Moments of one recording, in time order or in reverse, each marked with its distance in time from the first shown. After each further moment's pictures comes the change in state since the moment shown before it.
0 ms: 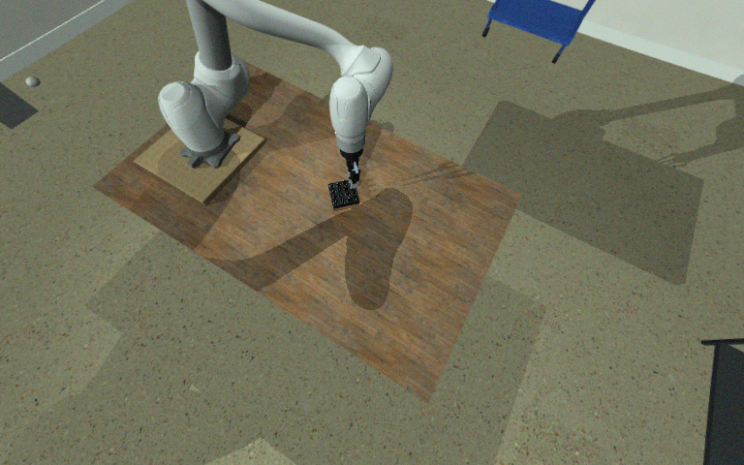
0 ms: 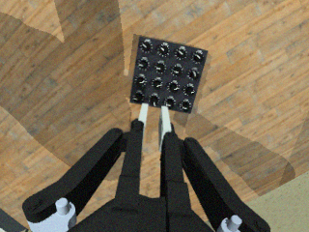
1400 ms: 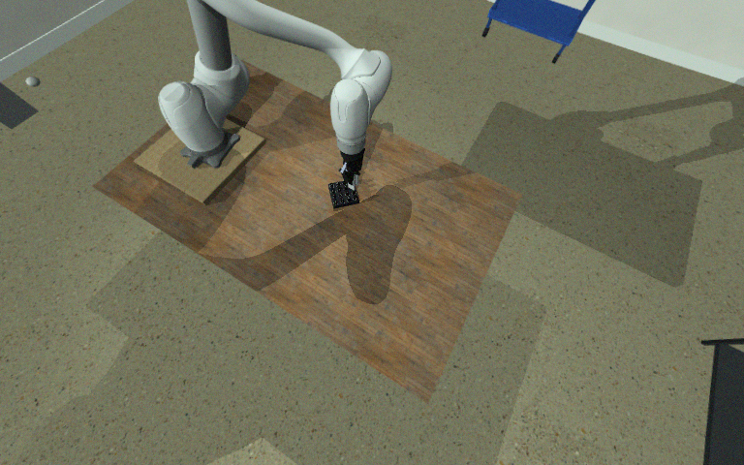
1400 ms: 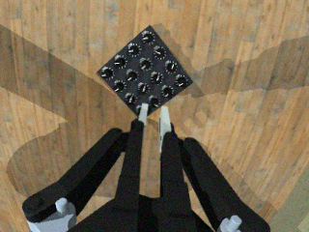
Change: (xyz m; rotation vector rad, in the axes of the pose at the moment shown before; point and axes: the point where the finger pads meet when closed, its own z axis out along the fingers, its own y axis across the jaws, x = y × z) arm 0.000 0.000 0.010 0.010 0.002 0.865
